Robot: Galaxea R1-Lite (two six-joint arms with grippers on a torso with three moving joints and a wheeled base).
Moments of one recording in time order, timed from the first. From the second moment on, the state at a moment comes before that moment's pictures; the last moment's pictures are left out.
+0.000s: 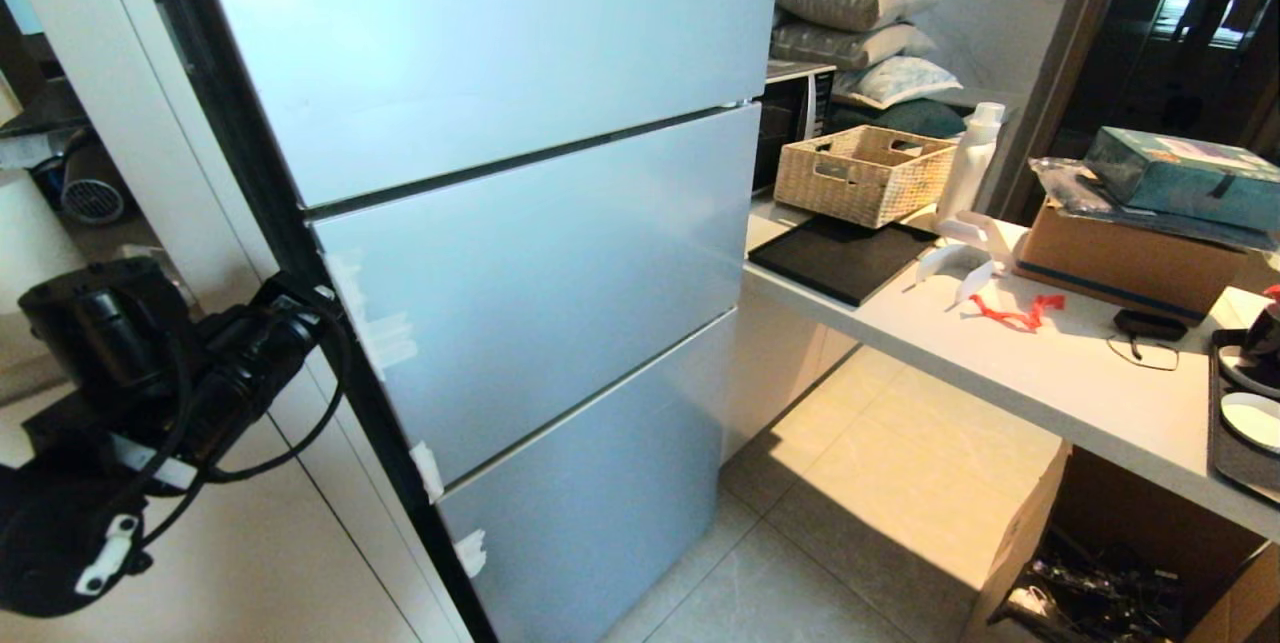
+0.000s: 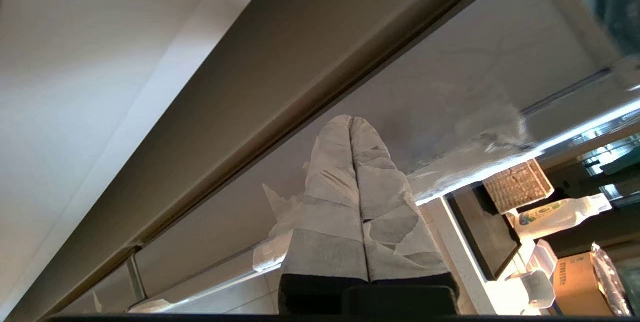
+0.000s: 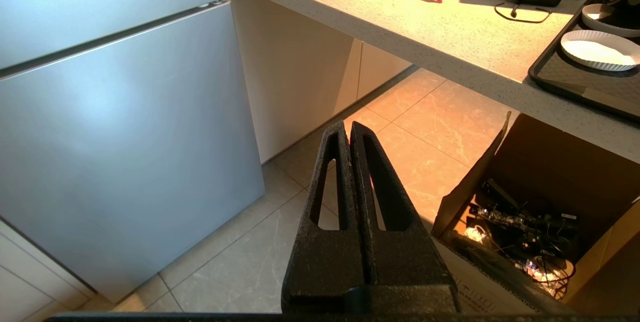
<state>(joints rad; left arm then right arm) -0.09 1.68 -0.56 -1.12 0.23 -0.69 -0.01 0.00 0.00 0.00 -0.01 0.02</state>
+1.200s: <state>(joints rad) -0.15 1.63 -0.49 -1.12 0.21 -0.72 -0.01 0.00 0.00 0.00 -0.01 0.02</state>
